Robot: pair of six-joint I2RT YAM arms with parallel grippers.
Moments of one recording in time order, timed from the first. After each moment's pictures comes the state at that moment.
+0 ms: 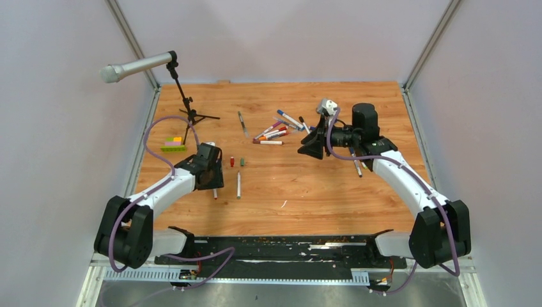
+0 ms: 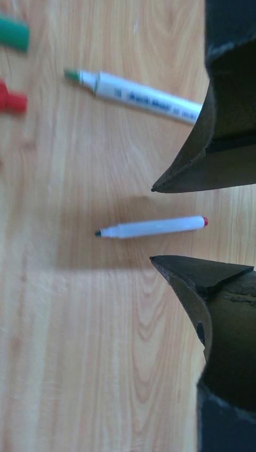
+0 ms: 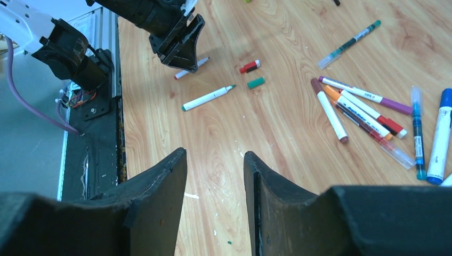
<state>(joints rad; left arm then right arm) -0.37 1.26 0.66 -0.48 -0.19 -0.45 0.30 1.31 0.98 -0.07 -1.02 -0.13</state>
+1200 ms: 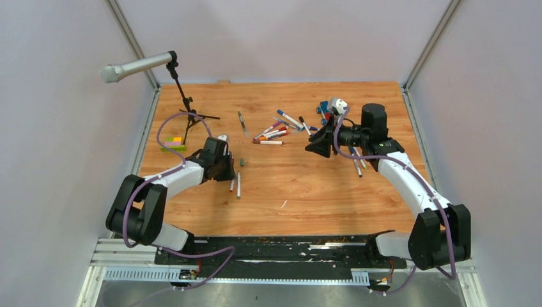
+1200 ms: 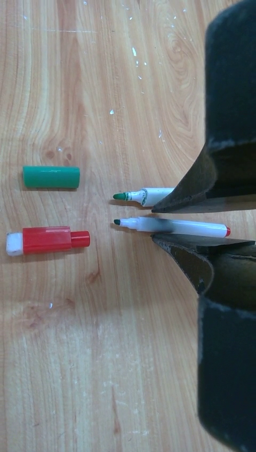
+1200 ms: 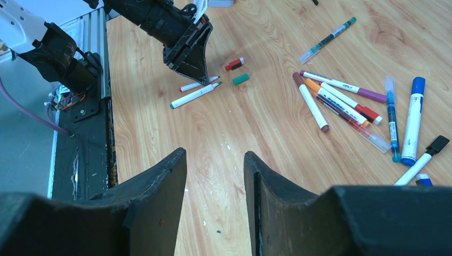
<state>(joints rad) -0.37 1.45 0.67 -0.20 0.04 -0.46 0.21 1.29 0.95 -0.07 -1.06 -0.15</state>
